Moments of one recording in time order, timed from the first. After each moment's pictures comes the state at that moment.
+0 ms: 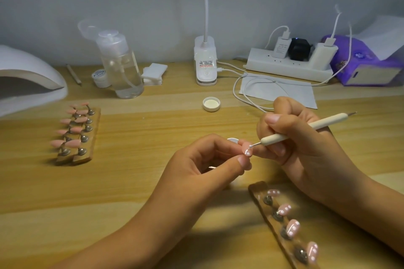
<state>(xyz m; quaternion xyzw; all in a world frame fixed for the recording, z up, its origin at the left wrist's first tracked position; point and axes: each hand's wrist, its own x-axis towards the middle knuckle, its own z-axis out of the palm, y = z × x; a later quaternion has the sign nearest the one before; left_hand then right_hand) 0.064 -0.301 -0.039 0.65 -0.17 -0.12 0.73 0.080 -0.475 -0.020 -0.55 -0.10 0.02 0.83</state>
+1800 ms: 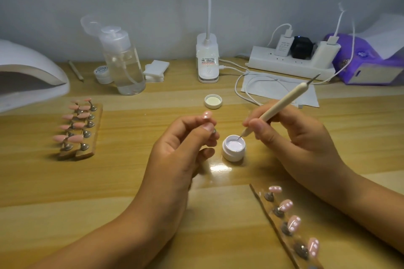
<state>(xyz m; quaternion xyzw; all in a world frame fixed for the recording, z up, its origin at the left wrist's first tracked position) 0.071 -0.297 -0.038 0.56 -0.04 -0.04 0.82 0.085 -0.484 -0.035 -0.81 -0.24 -0.16 0.51</state>
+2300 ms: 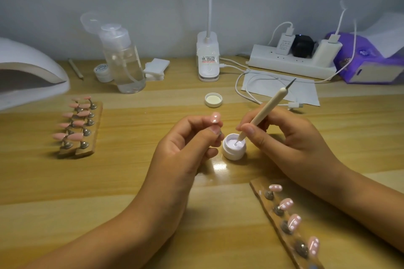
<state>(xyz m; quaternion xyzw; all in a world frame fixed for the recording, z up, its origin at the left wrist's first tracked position) 0.072 -0.297 -0.042 0.59 -0.07 -0.05 0.81 0.088 -0.484 -0.038 -0.83 -0.25 -0.13 0.47</state>
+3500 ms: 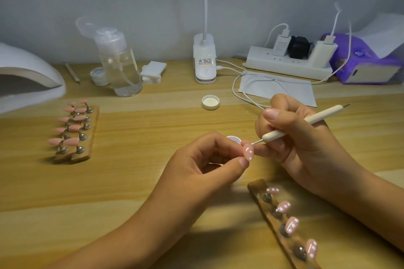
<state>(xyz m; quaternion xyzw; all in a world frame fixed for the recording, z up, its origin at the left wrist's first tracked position) 0.063 -0.304 -0.040 0.64 -0.17 -0.12 0.74 0.087 -0.482 -0.026 -0.56 -0.14 0.05 0.82</state>
